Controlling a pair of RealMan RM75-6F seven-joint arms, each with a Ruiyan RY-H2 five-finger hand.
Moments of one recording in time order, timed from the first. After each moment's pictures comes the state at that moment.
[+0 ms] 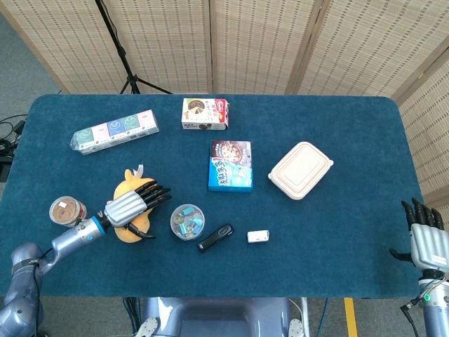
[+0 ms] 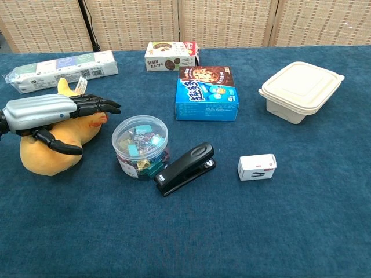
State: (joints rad) left arm -0.66 -1.92 0.31 -0.06 1.87 1.36 -0.96; right arm 0.15 -1.16 0.12 -1.57 -1.16 1.29 -0.23
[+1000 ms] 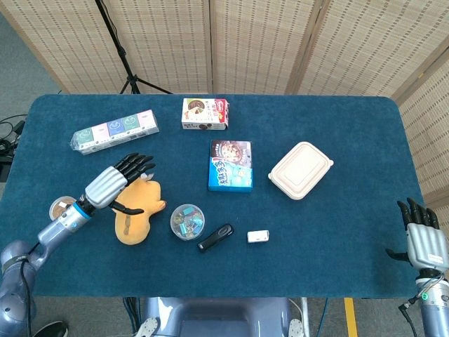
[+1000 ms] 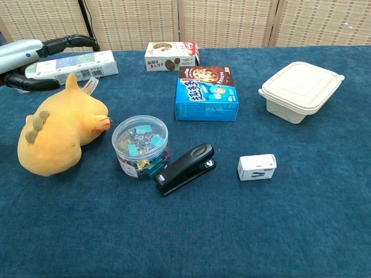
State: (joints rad) left arm -0.66 -1.86 0.18 -0.09 1.73 1.51 -1.07; right arm 0.15 -1.16 0.11 -1.58 -1.17 1.27 -0.21
